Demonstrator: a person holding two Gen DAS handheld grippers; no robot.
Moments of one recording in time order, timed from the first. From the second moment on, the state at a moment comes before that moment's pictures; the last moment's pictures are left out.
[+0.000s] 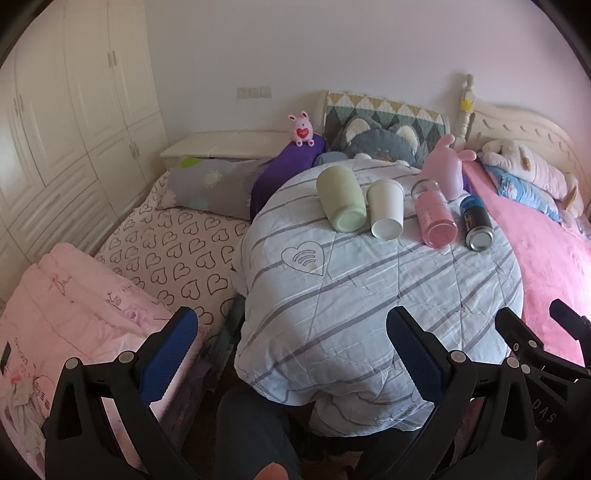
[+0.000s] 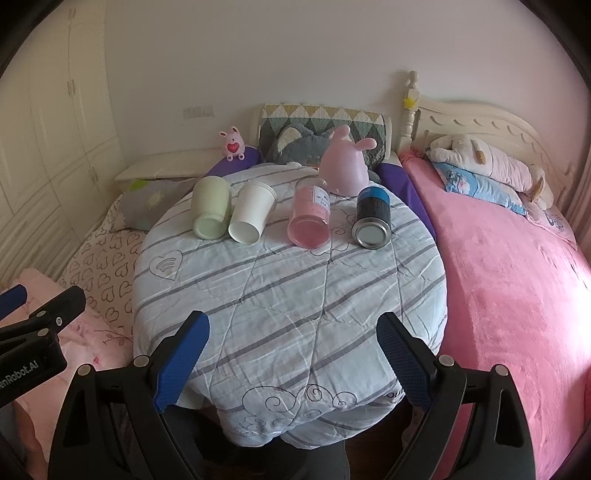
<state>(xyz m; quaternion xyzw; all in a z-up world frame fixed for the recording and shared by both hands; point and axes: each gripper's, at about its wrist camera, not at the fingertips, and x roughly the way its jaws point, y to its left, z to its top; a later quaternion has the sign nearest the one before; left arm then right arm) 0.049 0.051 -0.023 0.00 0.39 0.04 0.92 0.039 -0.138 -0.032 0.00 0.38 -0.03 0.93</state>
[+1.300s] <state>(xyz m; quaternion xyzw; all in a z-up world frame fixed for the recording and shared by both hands) 0.204 0.058 -0.081 0.01 0.45 0.07 0.89 0.230 -0.162 -0.088 -0.02 0.44 -0.04 0.90</state>
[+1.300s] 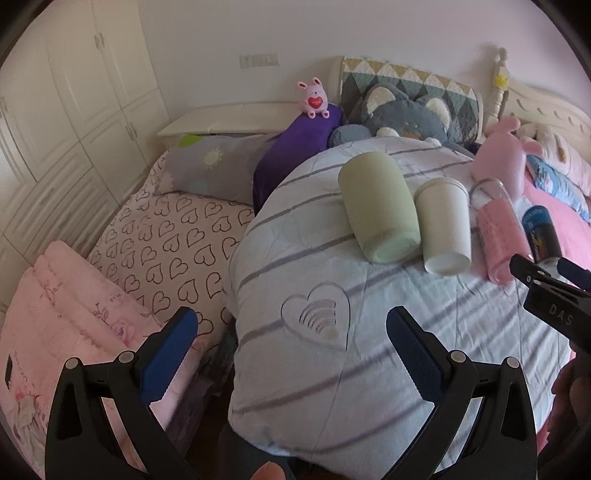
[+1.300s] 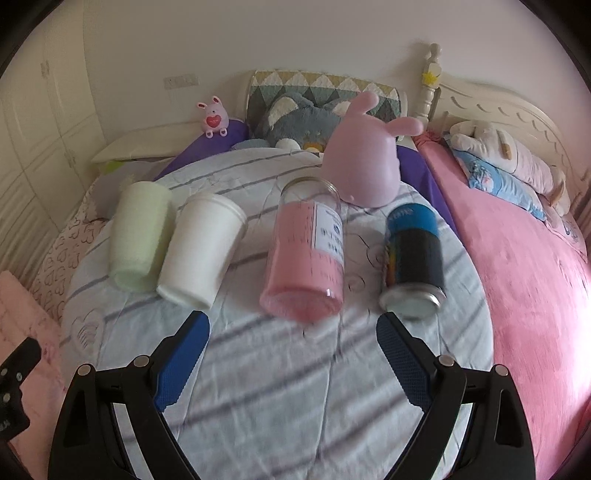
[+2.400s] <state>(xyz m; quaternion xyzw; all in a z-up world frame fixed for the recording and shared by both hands) 0.202 0.055 -0.084 0.01 0.45 0.06 0.89 0.270 -0.175 -0.120 0.03 0.46 -0.02 0.89</state>
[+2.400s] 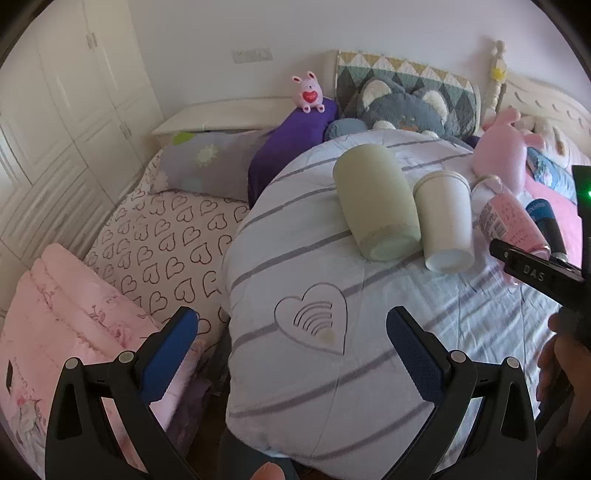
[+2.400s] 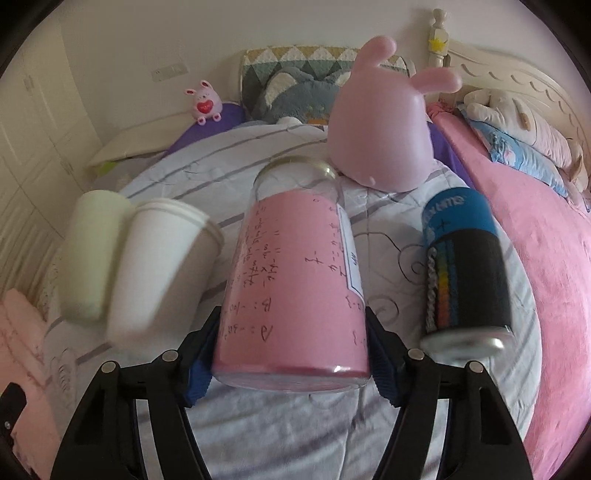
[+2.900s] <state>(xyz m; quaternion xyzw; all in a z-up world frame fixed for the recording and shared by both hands) 0.126 0.060 -0.067 0.02 0.44 0.07 0.90 0.150 -0.164 -0.092 0.06 0.44 0.03 0.90</state>
